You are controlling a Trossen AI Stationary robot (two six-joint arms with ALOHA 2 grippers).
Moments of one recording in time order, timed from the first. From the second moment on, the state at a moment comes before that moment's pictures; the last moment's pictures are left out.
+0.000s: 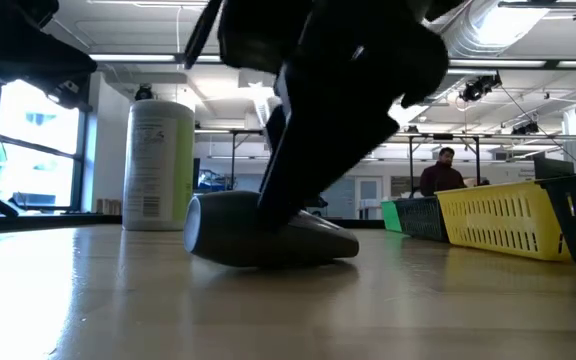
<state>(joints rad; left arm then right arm) -0.52 0.25 0.19 -0.08 -0.46 -0.24 0.36 2.13 1.50 -0.38 0.07 0.21</state>
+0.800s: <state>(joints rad) -0.52 0.26 0.19 -0.08 -0.46 -0.24 0.37 2.18 1.50 -0.33 0.05 0.21</state>
